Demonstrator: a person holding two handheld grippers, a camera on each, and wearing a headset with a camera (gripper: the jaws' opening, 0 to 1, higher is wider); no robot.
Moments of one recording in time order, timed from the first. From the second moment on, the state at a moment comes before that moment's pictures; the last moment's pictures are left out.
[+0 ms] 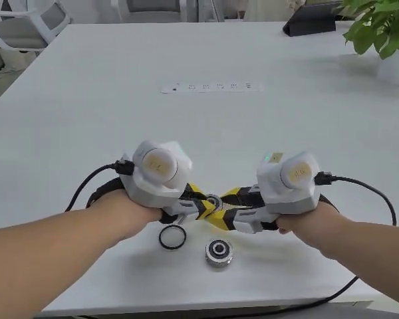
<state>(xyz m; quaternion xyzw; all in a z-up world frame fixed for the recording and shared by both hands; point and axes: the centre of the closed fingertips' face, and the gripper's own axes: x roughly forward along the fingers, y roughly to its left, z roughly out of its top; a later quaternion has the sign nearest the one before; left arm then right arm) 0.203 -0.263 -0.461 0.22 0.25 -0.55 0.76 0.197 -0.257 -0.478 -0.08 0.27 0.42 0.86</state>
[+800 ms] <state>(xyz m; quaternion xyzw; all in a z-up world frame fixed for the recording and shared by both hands) 0.202 -0.263 -0.461 0.22 0.25 -0.55 0.76 0.190 -0.268 -0.475 -0.08 0.27 0.41 0.87</state>
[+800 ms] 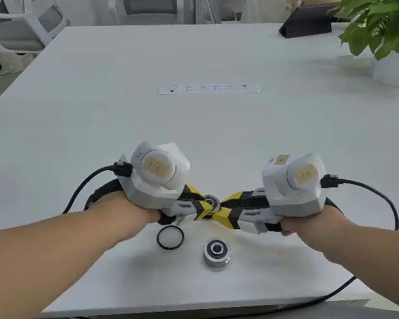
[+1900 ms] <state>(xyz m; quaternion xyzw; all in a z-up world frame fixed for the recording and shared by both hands) 0.202 -0.263 -0.461 0.22 0.25 -0.55 0.77 0.198 -0.279 -0.469 0.09 0.30 0.35 0.88</state>
